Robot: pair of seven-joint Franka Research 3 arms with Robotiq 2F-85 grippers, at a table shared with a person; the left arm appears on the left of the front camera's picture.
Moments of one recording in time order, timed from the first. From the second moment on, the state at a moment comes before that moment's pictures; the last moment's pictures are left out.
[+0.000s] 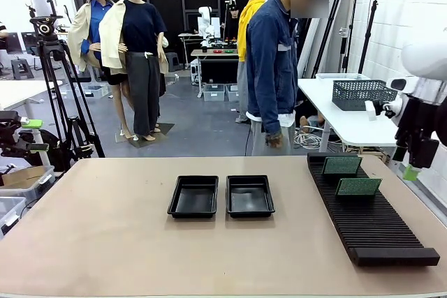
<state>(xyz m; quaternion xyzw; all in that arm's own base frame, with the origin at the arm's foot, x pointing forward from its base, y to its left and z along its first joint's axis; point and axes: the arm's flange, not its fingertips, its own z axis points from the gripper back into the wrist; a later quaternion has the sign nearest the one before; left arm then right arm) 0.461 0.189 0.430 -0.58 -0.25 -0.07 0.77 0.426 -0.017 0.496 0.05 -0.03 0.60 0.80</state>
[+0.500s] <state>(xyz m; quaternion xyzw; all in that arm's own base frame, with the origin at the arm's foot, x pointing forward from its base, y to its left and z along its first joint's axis) 0.461 0.189 0.430 -0.58 -0.25 -0.07 0.77 0.468 -0.010 0.481 0.05 -0.05 0.64 0.76</state>
